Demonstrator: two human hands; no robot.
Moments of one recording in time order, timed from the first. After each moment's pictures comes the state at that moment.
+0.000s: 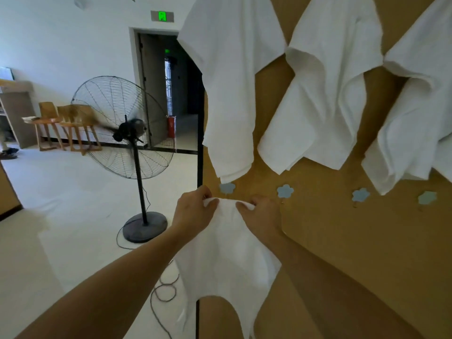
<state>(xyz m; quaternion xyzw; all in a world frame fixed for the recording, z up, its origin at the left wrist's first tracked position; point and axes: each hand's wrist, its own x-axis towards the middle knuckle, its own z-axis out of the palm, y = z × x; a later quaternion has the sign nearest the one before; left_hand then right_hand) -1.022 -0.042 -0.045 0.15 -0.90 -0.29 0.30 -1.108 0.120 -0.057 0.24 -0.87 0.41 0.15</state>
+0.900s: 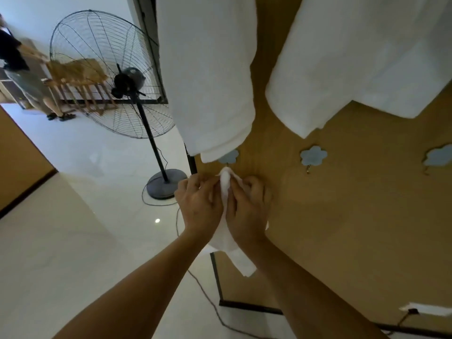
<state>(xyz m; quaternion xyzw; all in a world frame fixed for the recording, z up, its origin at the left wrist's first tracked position) -1.098 -0.047 -0.158 0.16 -0.86 -0.21 0.44 -1.150 0.052 -0.180 0.25 -0.81 0.38 0.37</state>
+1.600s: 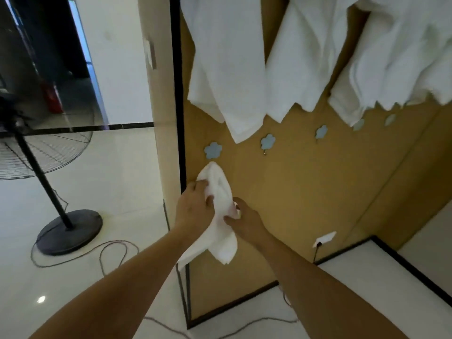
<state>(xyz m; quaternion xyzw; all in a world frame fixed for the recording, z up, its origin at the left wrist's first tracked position) -1.057 -0.090 -0.147 -0.03 -0.92 -0.32 0.21 -1.051 0.070 -0.165 0.02 -0.90 0.43 -0.05</state>
